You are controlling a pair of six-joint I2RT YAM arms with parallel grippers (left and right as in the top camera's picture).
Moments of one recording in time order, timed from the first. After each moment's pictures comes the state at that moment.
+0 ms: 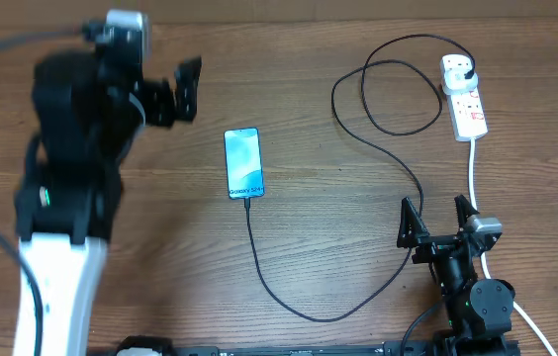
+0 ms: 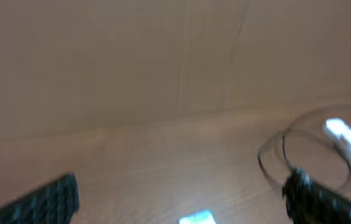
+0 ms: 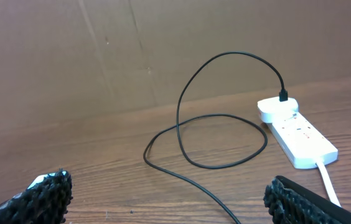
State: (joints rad) left arm -0.09 1.17 1.31 -0.44 0.14 0.01; right arm 0.11 0.01 0.02 -0.03 -0.02 0.22
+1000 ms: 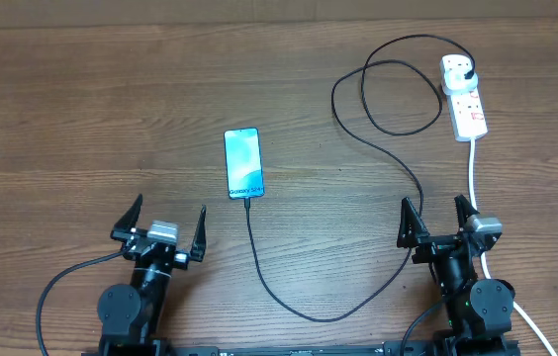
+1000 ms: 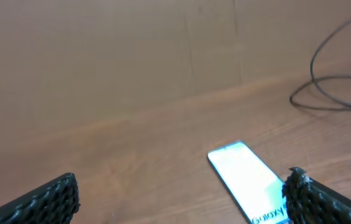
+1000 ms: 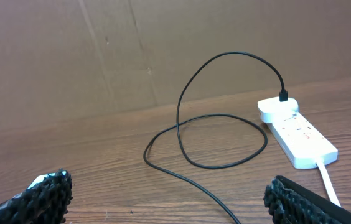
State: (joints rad) left arm -0.05 0.10 0.02 0.01 0.11 0.19; right arm 0.11 0.01 0.02 -0.03 -0.02 0.22
